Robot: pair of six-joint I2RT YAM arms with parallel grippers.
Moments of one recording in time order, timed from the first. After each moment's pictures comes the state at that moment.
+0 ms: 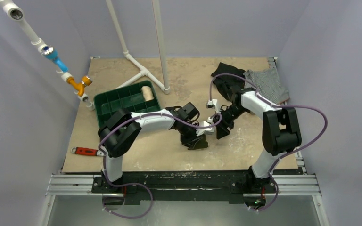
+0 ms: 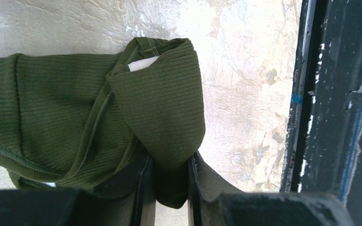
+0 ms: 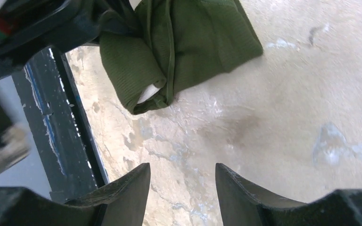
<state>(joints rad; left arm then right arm) -0.89 1.90 1.20 -0.48 0.52 0.48 0.23 1.76 1.16 -1.09 -0.67 -0.92</state>
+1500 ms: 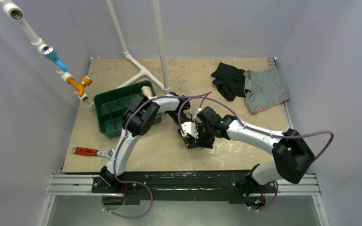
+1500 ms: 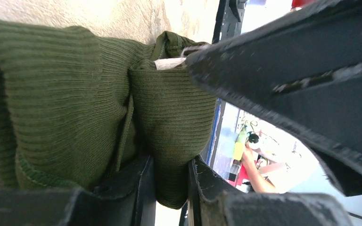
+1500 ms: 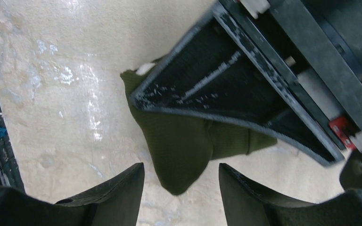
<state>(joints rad) -0.66 2.39 1.65 -1.05 1.14 0.40 0.76 1.41 0.84 -0.55 -0.20 -0.73</state>
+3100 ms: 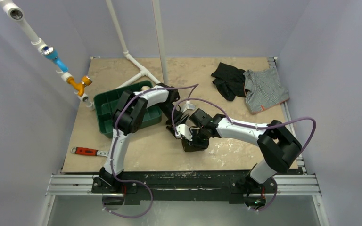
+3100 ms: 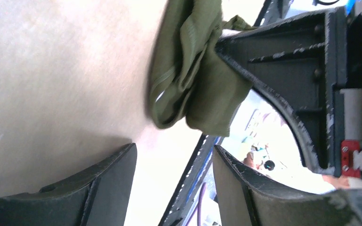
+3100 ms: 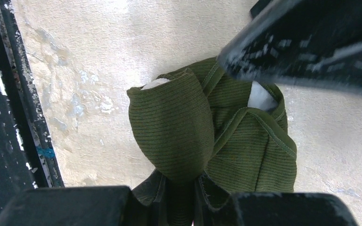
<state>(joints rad) -0.55 2.31 1.66 -1.18 0.93 0.34 0.83 1.59 0.90 -0.57 -0.28 -0.61</state>
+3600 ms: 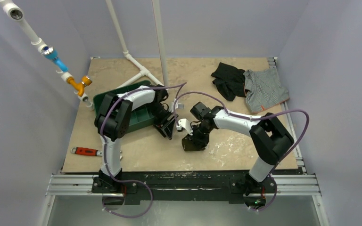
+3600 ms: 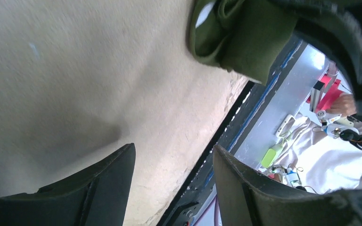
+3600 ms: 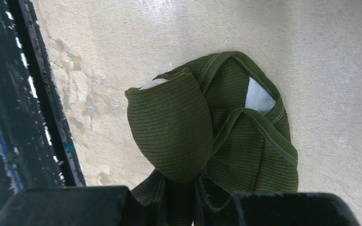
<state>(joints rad) -0.45 2.08 1.45 -1.12 0.75 0.35 0.75 1.68 0.99 -0.67 -0.40 -0.61</state>
